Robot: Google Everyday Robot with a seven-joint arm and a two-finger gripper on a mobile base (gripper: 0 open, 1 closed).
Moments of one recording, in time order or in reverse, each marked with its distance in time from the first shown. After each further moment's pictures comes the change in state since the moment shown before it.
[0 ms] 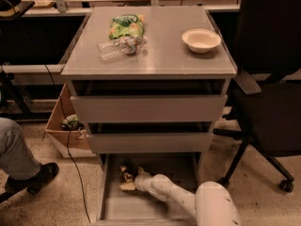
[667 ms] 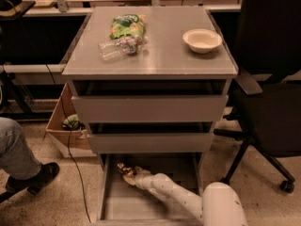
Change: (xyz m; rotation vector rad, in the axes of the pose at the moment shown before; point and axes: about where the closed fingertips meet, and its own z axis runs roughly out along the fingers) arm -0.025 -0.003 -0.009 0.032 -0.045 -0.016
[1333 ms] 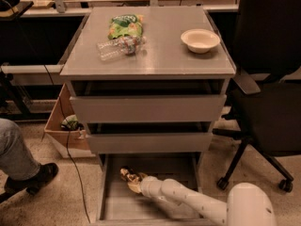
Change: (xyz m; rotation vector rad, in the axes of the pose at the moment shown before) arm -0.009 0.031 -0.078 -0.055 0.017 0.047
